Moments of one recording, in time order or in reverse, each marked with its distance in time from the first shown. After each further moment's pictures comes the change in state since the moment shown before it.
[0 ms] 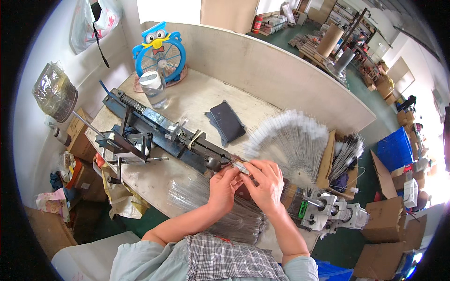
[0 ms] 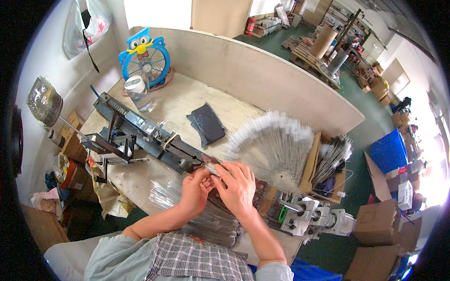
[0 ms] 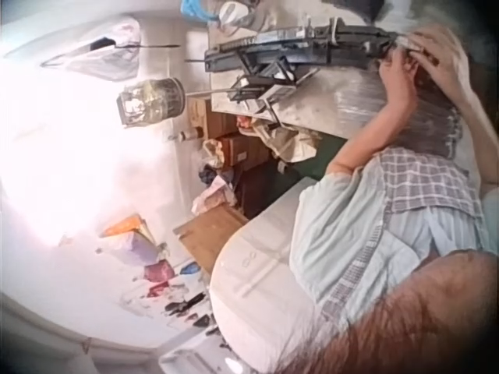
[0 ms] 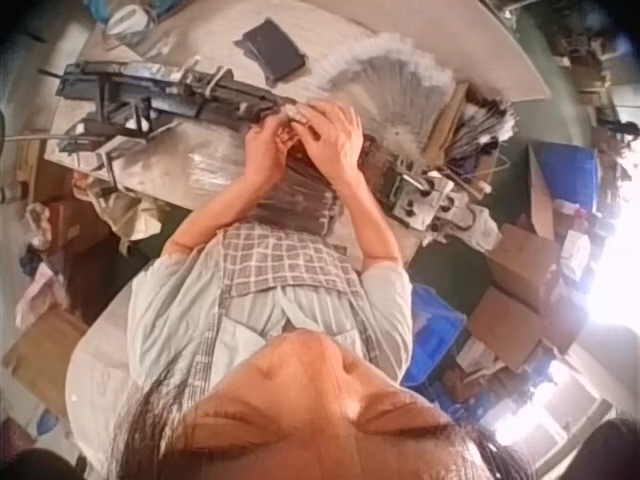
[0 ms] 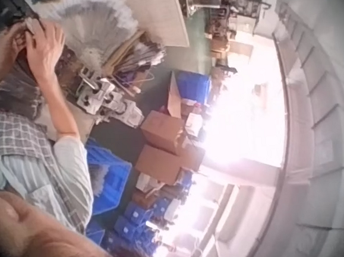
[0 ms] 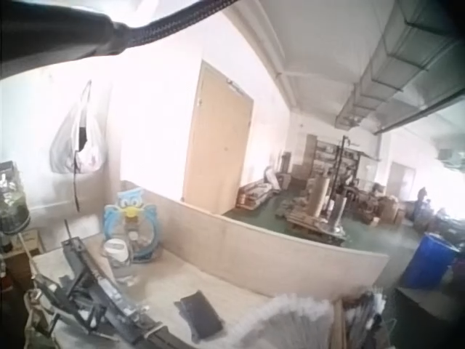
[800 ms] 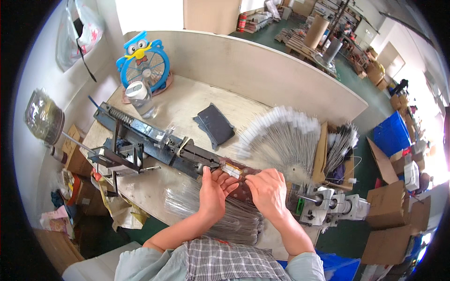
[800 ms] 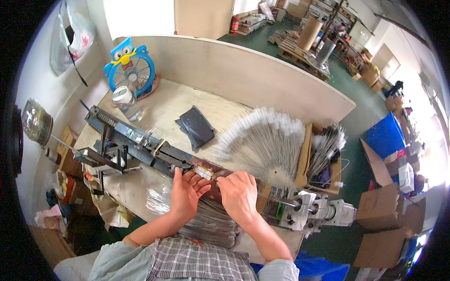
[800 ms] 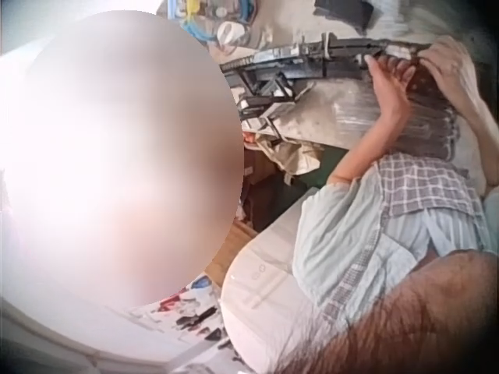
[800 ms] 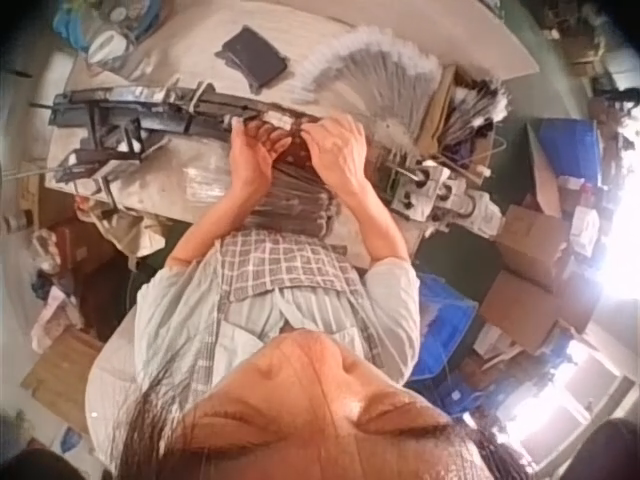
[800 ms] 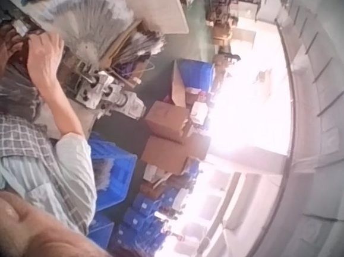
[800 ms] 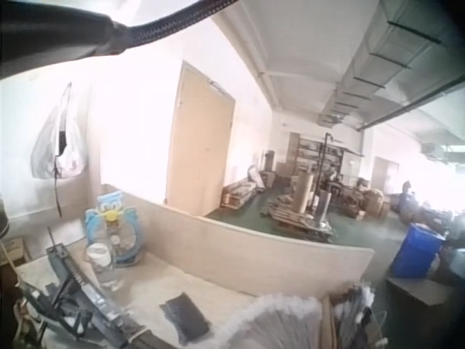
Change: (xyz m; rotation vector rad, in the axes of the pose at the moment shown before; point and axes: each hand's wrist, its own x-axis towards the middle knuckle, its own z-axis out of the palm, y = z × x) left_hand -0.009 0.012 0.001 0.135 -0.033 -0.071; right_hand -0.013 0.000 -0.029 -0.129 -0.118 0.042
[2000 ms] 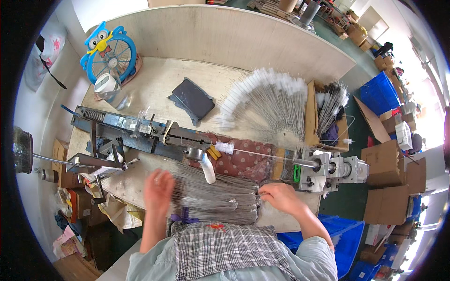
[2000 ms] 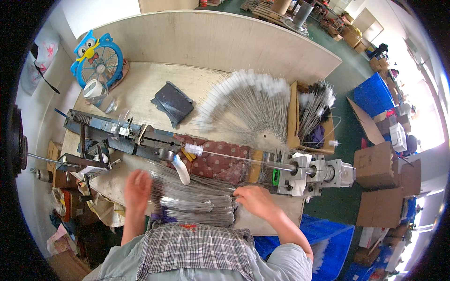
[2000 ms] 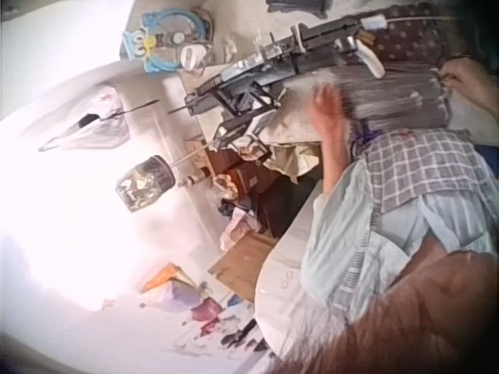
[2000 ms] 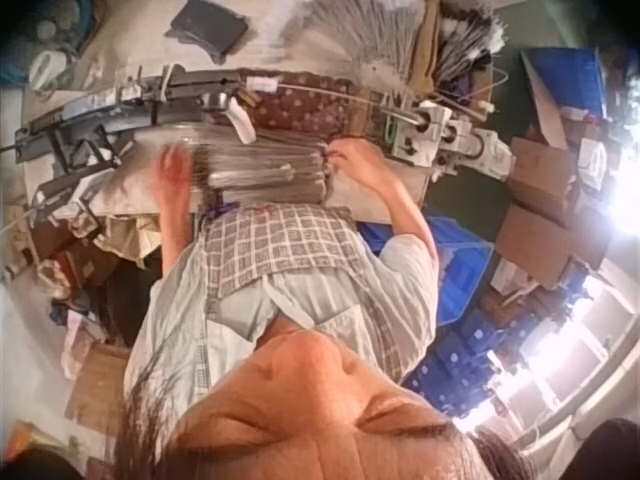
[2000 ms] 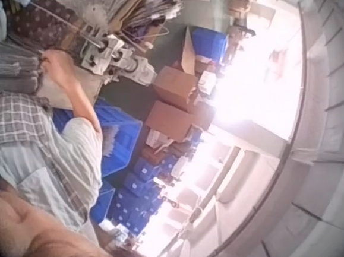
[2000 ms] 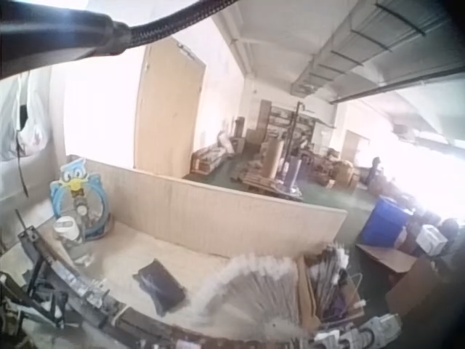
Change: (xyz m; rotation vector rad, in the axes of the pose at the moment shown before) left_hand -0.017 0.049 -0.141 0.044 0.337 0.049; right_hand -0.100 0.036 -0.027 0.199 -0.759 0.478
